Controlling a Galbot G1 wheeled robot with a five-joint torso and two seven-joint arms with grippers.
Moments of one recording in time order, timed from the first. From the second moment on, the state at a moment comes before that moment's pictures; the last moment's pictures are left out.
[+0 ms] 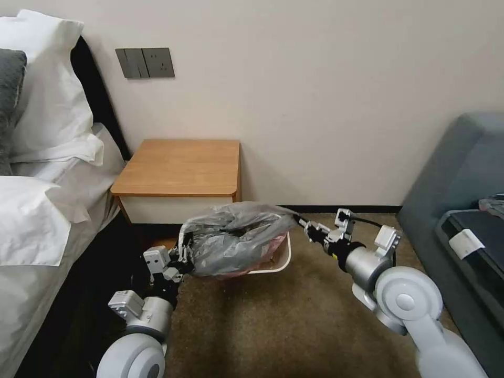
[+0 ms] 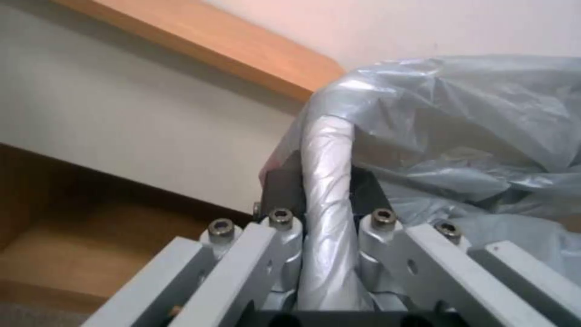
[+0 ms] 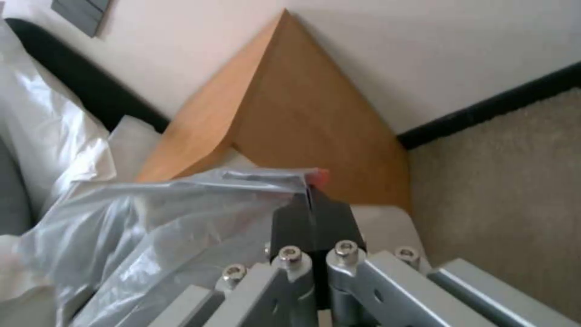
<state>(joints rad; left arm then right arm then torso) 1.56 -1.29 -0.44 -2.25 -0.61 0.09 -0.19 -1.26 1.11 0.45 2.24 1.25 -0.58 0.28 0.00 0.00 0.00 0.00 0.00</state>
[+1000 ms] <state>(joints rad) 1.51 -1.30 -0.45 -2.26 -0.85 0.16 -0.33 -1.41 1.20 0.52 2.37 1.42 -0.46 0.18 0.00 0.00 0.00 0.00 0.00</state>
